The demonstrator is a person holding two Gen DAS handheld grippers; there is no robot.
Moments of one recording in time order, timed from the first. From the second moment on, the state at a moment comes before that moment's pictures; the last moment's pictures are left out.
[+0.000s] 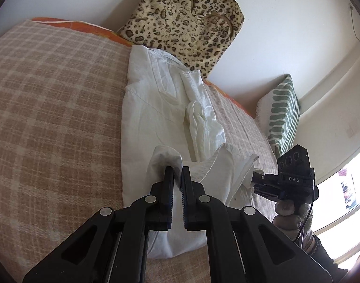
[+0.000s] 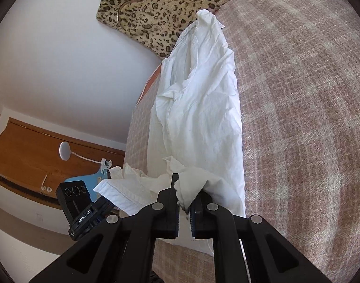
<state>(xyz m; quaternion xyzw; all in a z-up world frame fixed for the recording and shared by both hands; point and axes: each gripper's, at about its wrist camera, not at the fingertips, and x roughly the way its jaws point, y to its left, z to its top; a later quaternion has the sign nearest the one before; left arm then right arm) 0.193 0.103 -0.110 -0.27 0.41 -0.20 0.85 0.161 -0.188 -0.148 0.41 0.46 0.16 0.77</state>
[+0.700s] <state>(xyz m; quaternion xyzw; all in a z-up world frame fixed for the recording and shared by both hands) 0.186 0.132 -0.097 -0.25 0.40 -0.18 0.86 0.147 -0.183 -0.096 0.27 0.41 0.13 0.86</state>
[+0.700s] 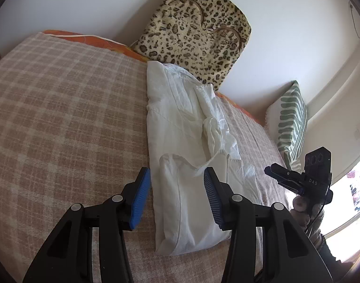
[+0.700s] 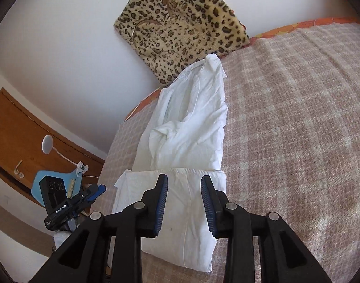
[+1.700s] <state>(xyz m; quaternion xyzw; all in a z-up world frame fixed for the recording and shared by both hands) 0.173 0.115 -0.117 -0.23 0.40 -0.19 0.86 0.245 -0.044 -0.111 -0.02 0.47 0.28 0.84</state>
